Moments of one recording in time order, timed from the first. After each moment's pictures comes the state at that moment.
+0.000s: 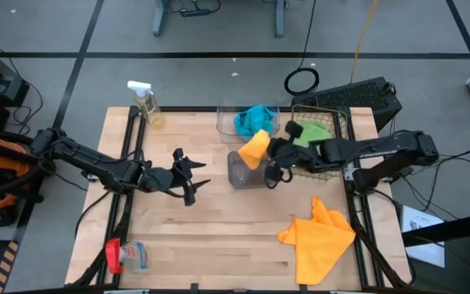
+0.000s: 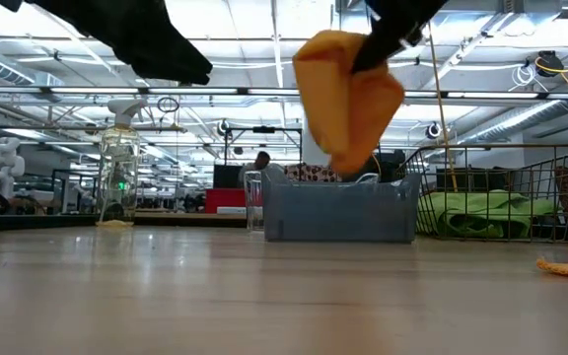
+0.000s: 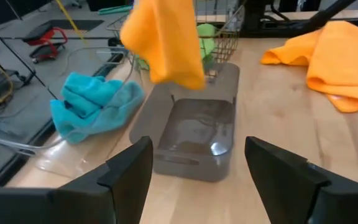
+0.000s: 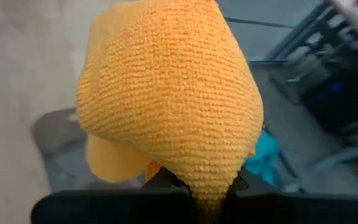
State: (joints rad) left arm -0.27 1.08 0.63 0.00 -0.55 -0.12; right arm 0.08 1.36 1.18 -0.58 0.63 0.09
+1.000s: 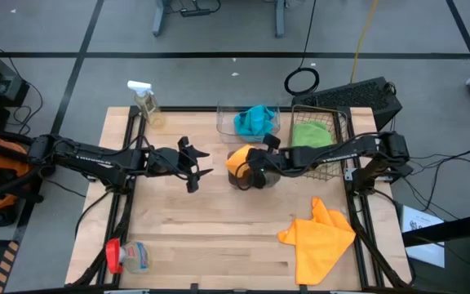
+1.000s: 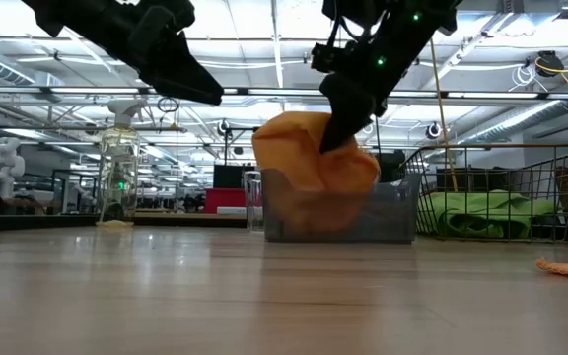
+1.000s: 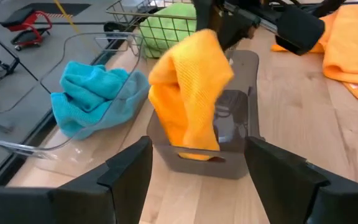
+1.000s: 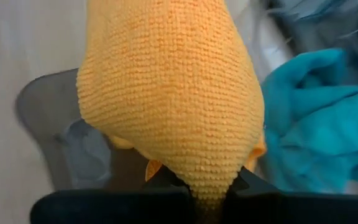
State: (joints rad) left arm -0.03 1.09 0.63 -0.01 -0.29 -0.02; right arm 0.00 1.65 1.13 -0.40 0.45 0.16
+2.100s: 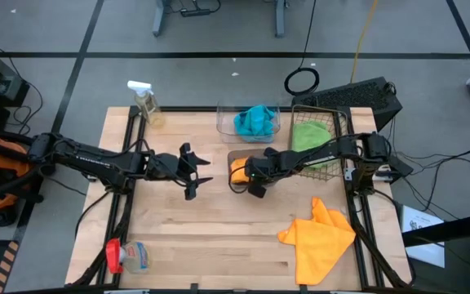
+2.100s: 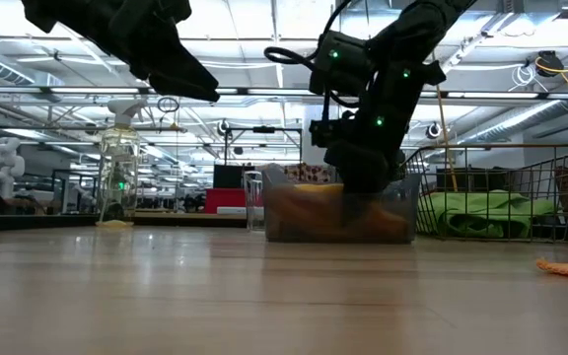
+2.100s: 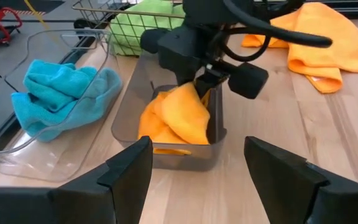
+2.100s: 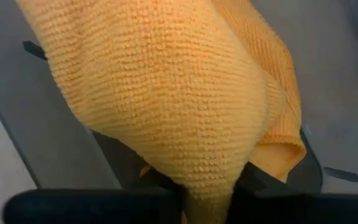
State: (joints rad) left arm -0.10 1.09 0.63 -0.02 -0.26 -0.05; right arm -0.04 1.84 1.11 -0.46 0.23 0.34
